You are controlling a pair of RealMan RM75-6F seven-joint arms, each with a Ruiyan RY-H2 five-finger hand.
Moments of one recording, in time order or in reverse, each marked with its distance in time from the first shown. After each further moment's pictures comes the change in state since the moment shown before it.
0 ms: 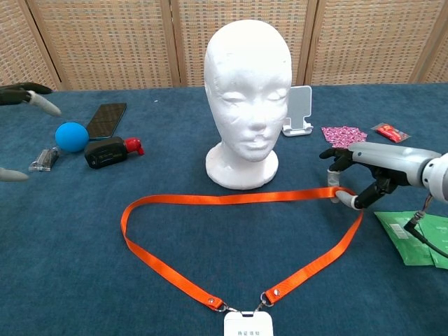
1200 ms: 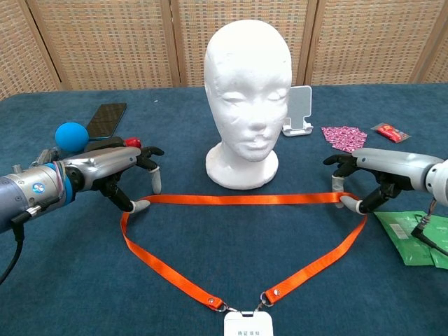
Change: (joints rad) left arm -0.277 -0.428 -0.043 0.327 -0.288 -0.280 0.167; right arm -0.011 -0.008 0.000 0.070 -0.045 -0.062 0.074
